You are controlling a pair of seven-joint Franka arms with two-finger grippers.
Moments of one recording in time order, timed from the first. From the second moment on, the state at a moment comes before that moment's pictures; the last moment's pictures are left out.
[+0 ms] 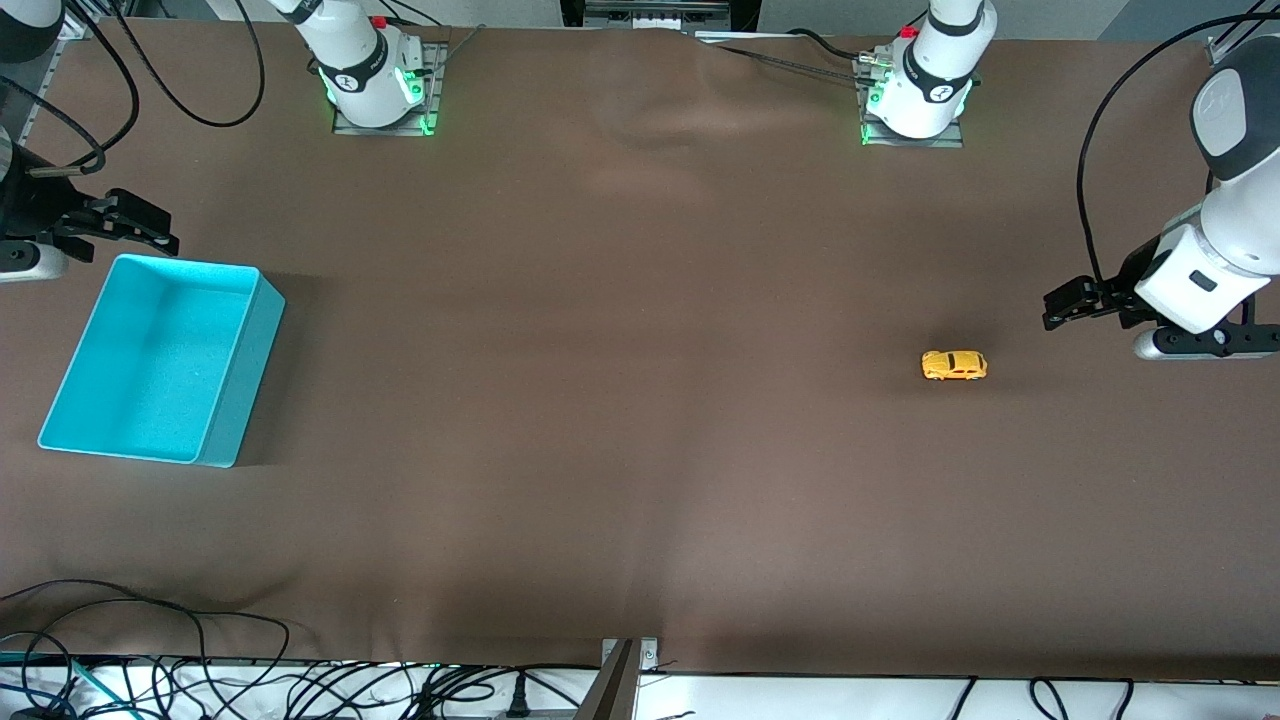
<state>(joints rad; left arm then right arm) 0.08 0.08 -0.05 -1.79 0.00 1.85 -0.03 -0.02 0.01 -0.02 -1.66 0.00 1.61 -0.13</state>
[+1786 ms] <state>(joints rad) 0.11 0.23 -0.06 -2.17 0.03 2.33 -1.59 -0.02 0.02 -0.01 -1.66 0.00 1.61 -0.13</state>
